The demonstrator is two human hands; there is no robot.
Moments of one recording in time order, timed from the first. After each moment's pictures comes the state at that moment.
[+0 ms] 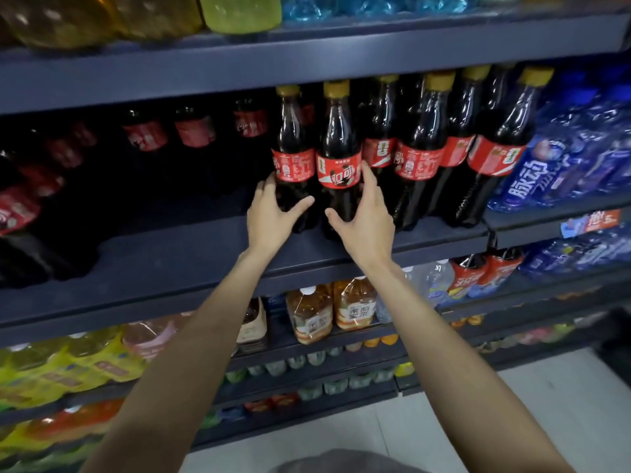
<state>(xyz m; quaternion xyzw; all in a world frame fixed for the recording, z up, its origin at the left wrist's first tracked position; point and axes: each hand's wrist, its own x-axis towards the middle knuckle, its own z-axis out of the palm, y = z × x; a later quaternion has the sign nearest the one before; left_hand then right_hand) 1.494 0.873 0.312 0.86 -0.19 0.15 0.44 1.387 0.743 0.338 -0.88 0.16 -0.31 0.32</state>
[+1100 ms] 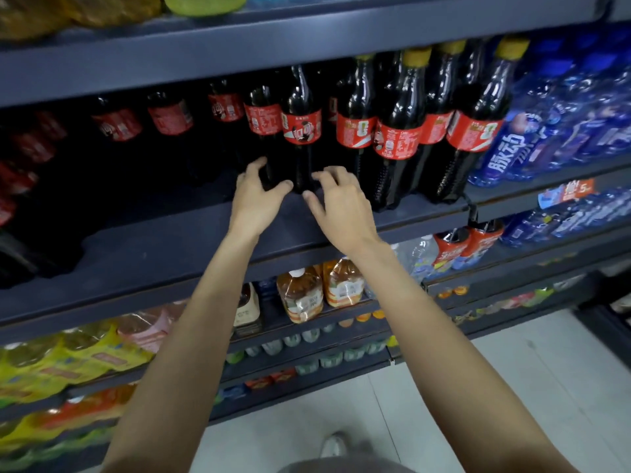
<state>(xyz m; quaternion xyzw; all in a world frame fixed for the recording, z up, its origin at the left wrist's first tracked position) 1.446 0.869 0.365 0.86 -0.12 -0.03 0.50 1.372 0.744 0.351 -0.95 0.07 -0.23 0.19</state>
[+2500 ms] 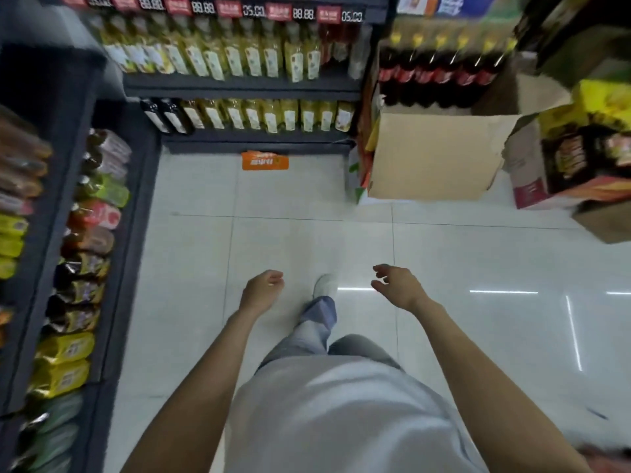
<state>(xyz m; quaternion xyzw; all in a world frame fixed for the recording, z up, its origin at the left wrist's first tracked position) 0.668 0.293 0.037 0.70 -0.48 -0.53 0.01 0.383 0.316 0.080 -0.52 0.73 0.08 0.44</state>
